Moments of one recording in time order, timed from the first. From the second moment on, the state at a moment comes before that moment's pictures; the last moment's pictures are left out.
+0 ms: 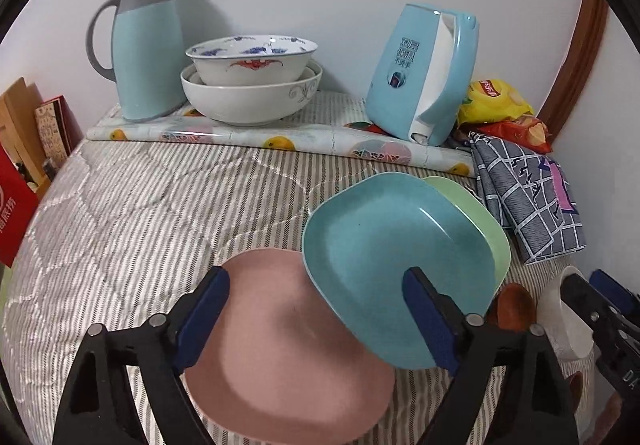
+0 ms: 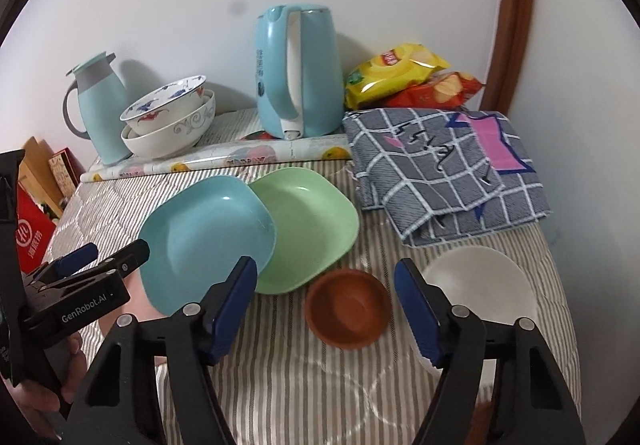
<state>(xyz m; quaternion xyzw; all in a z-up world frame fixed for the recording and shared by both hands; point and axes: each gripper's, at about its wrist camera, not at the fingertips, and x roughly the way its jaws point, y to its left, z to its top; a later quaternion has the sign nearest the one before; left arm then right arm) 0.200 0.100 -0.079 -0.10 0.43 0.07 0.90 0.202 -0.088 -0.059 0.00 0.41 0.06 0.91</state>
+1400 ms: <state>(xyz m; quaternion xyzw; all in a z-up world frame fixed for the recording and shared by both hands) 0.203 0.106 -0.101 -0.12 0.45 0.02 0.88 0.228 -0.044 -0.108 0.02 0.47 0.08 0.88</state>
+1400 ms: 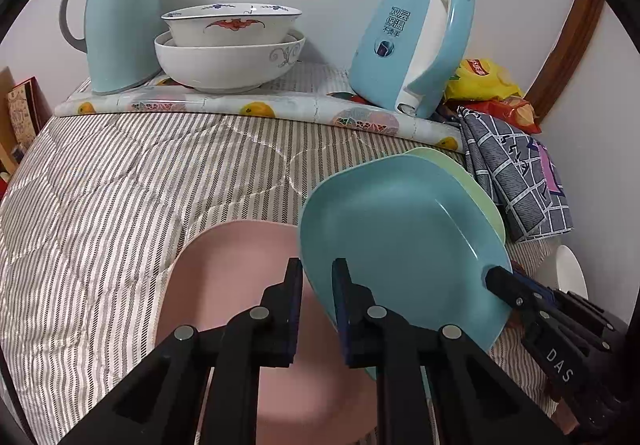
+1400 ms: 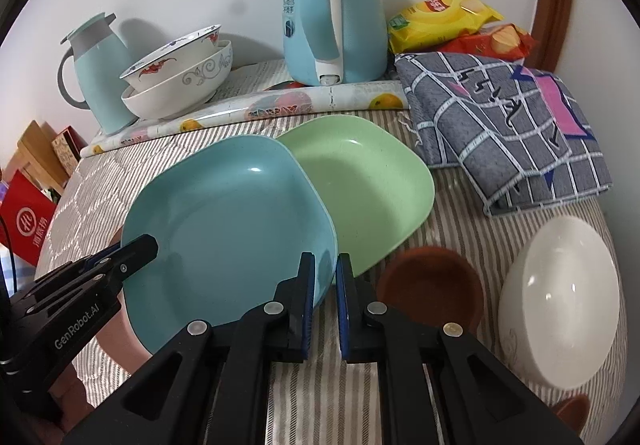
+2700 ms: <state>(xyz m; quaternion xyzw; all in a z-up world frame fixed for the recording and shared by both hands) 0.176 0.178 -0.105 -0.10 0.47 0.03 0.88 0.168 0.021 -0.124 0.08 0.49 0.09 0.86</state>
